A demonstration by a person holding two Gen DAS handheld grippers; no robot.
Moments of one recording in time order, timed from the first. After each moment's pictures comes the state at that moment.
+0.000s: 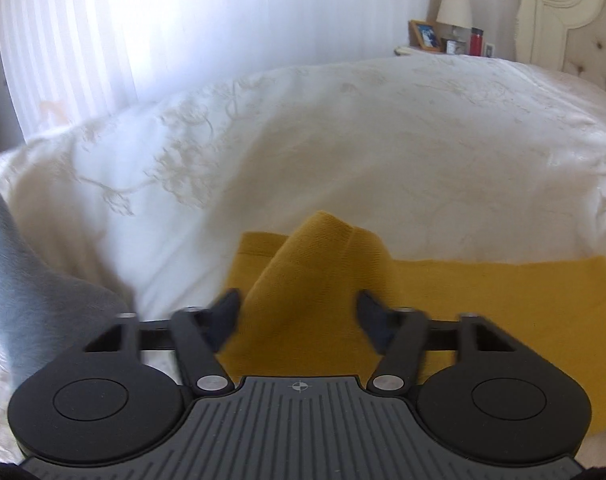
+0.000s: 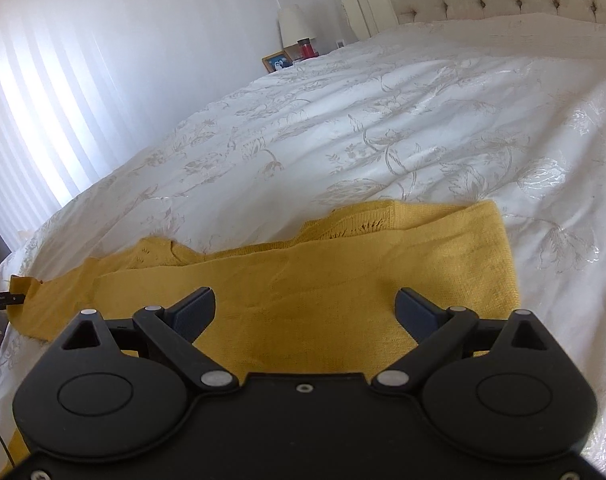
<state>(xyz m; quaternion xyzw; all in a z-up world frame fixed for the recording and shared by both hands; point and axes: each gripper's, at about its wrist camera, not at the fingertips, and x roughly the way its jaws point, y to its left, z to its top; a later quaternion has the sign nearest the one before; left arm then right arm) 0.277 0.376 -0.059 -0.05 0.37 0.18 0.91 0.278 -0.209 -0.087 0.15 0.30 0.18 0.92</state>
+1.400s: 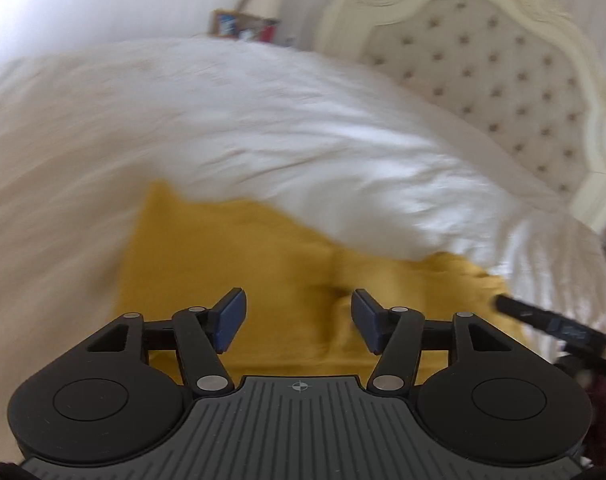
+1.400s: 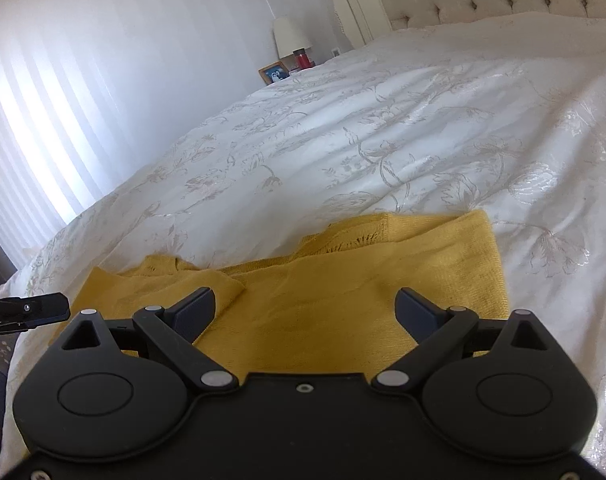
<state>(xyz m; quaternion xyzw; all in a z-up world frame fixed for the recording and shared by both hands) 0.258 0.132 -0.053 -0.14 0.35 -0.07 0.92 0.273 -0.213 -0.079 0.16 0.29 0.18 0.93</state>
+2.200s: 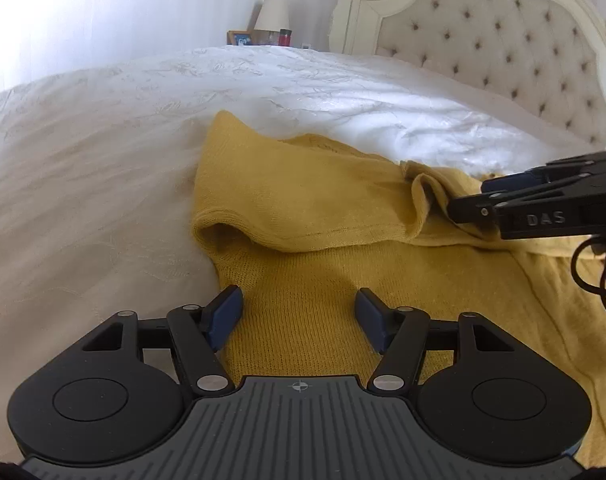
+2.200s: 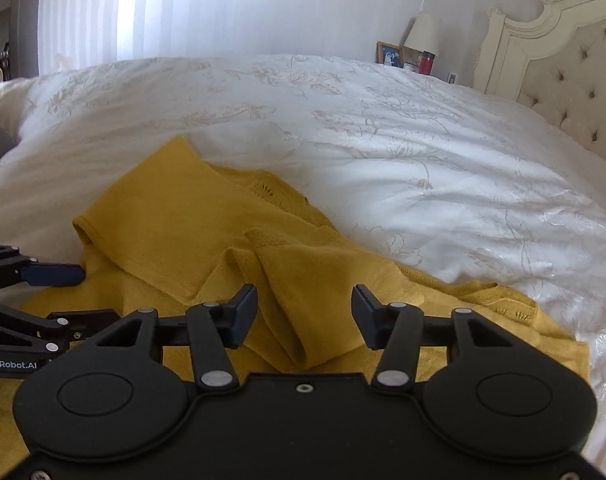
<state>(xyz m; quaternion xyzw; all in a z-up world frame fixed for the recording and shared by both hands) 0.198 0.128 -0.114 -0.04 0.31 -0.04 0.95 0.255 -0.035 -0.063 -0.14 0.29 0.23 0.92</state>
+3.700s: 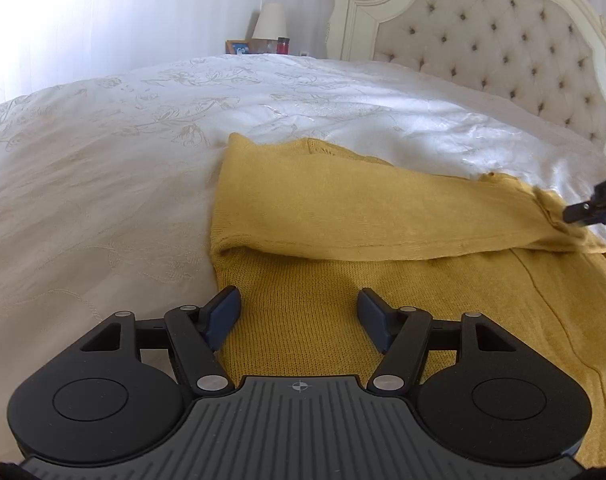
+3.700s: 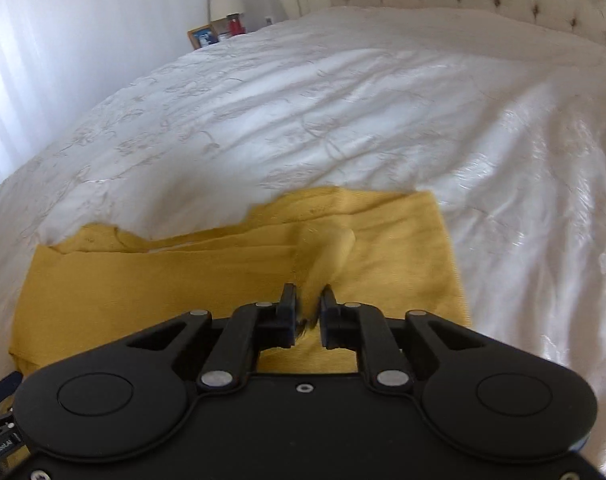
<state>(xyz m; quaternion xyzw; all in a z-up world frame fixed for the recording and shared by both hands) 0.194 0.122 -0.116 -0.03 0.30 -0.03 0.95 0.270 -0.192 -0.065 0.11 0.37 0.04 0.92</state>
